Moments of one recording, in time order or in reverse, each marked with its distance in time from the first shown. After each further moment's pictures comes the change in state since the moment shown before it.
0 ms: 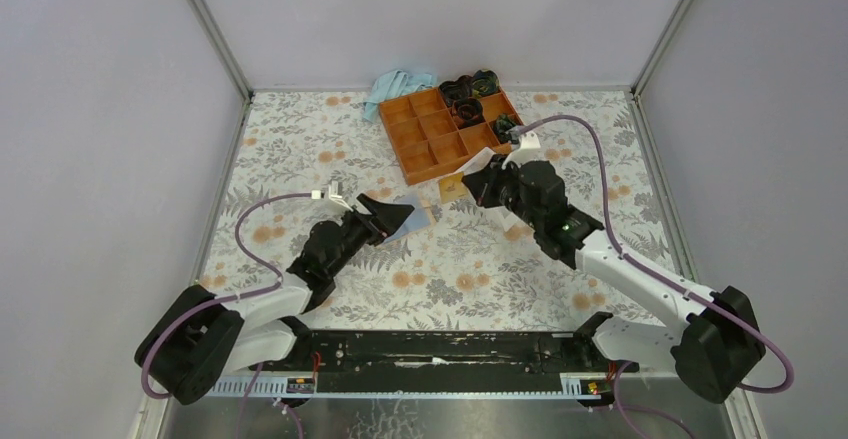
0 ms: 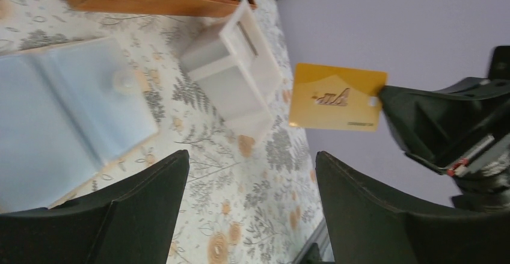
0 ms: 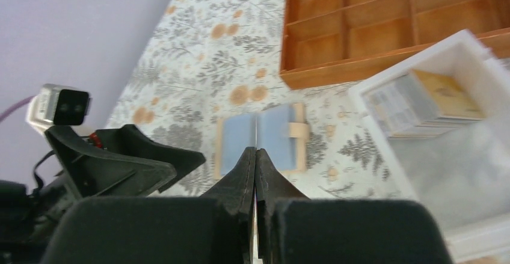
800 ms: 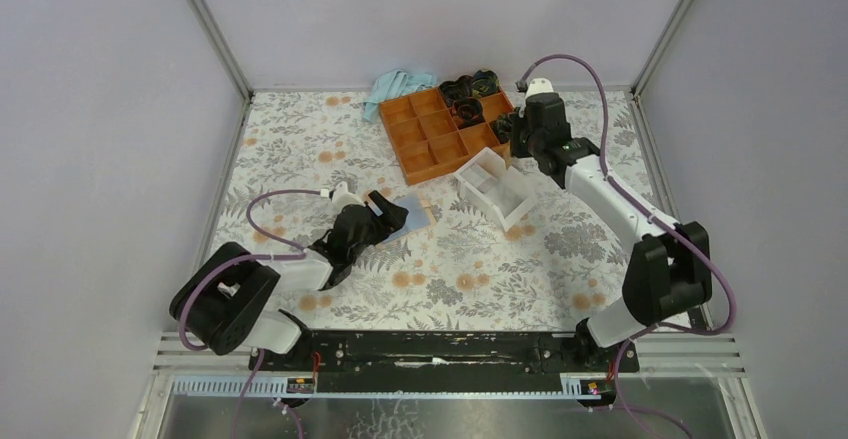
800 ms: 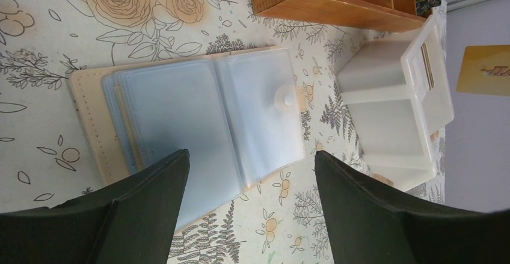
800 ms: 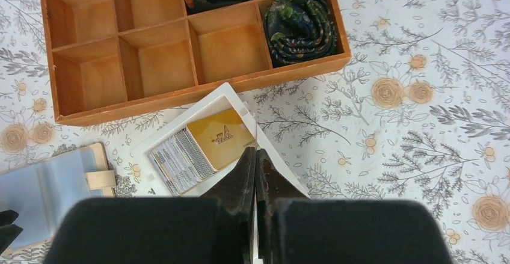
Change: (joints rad) left arm 0.001 0.274 0.146 -0.247 -0.230 0.092; right arm -0.292 0.407 0.449 -0.378 0.095 -0.358
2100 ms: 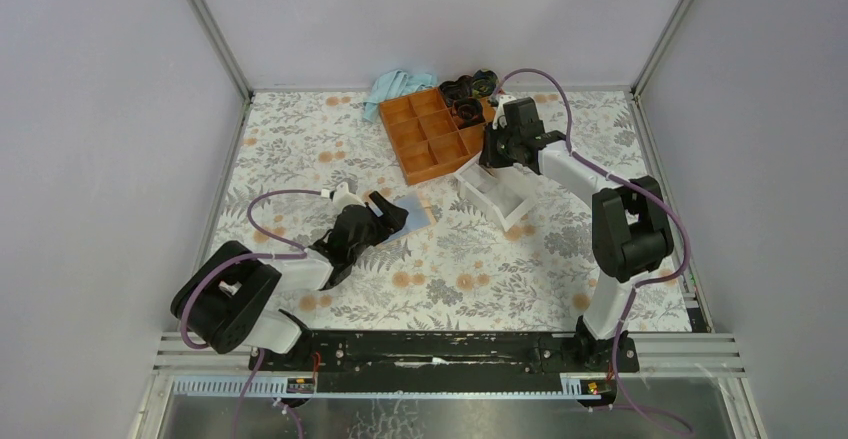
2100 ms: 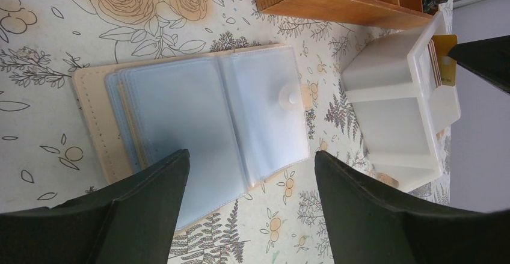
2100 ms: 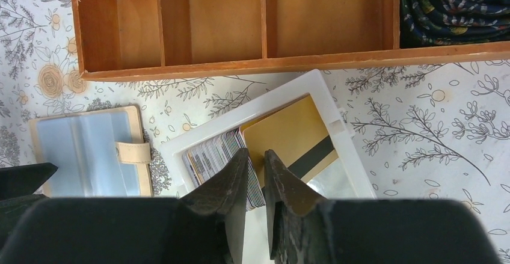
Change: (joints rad) left arm 0.000 0.003 0.000 -0.004 0.001 0.006; right arm -0.001 0.267 0.082 0.012 -0.305 0.043
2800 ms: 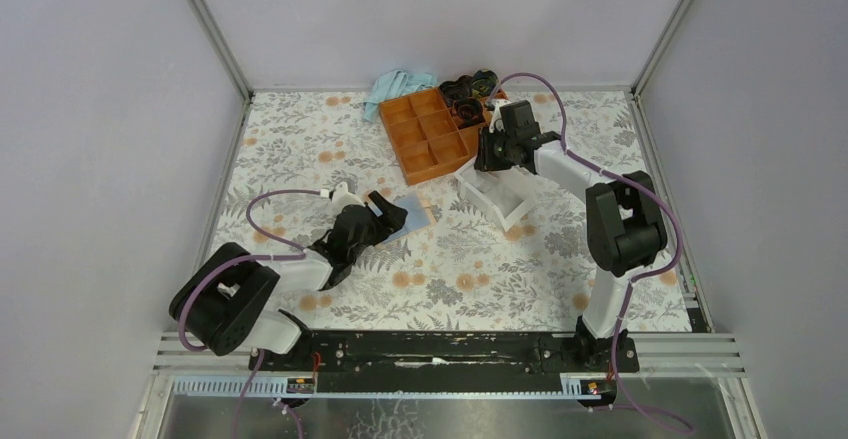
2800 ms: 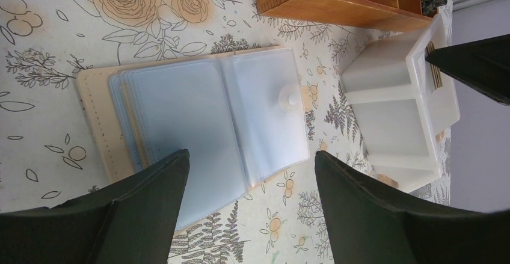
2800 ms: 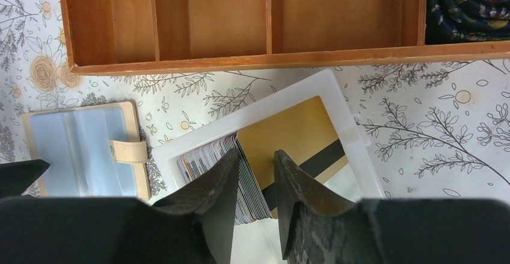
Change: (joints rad) left arm -0.001 -0.012 0.000 -0.010 -0.008 0.001; right arm 0.003 0.048 0.011 0.000 -0.024 0.000
